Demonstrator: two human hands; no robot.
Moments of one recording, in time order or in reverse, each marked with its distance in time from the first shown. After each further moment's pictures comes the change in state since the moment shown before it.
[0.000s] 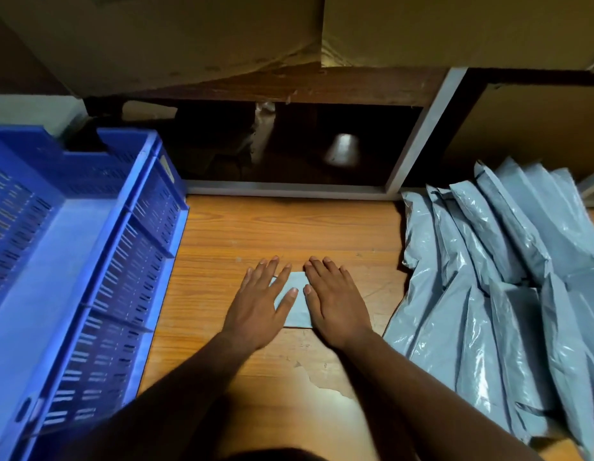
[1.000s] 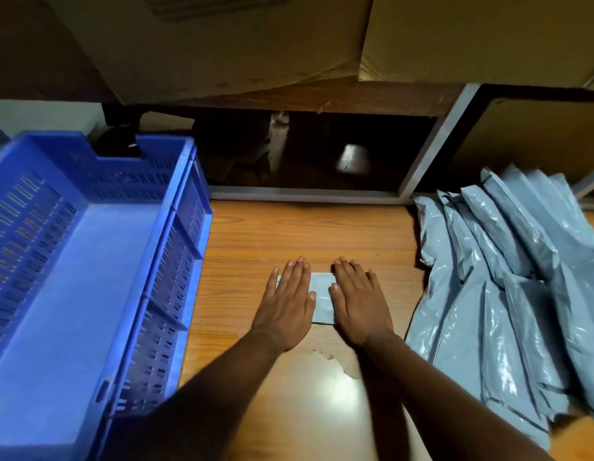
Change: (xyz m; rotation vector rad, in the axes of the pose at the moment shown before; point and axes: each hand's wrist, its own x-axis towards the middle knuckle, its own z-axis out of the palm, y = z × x) left_hand -0.009 -0.015 0.013 0.173 0.003 0.121; right_hand -0.008 -0.021 0.008 -0.068 0.012 0.137
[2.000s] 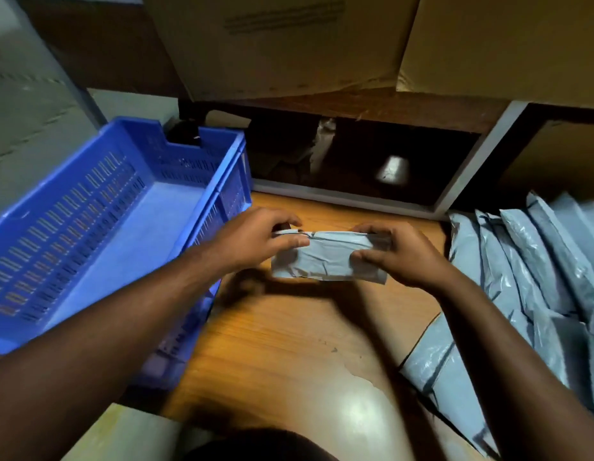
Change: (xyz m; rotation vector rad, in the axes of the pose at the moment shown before) left_hand -0.025 -0.044 -0.191 -0.390 0.163 0.021; right_hand 0.035 -0.015 -0.174 0.550 -0.181 -0.222
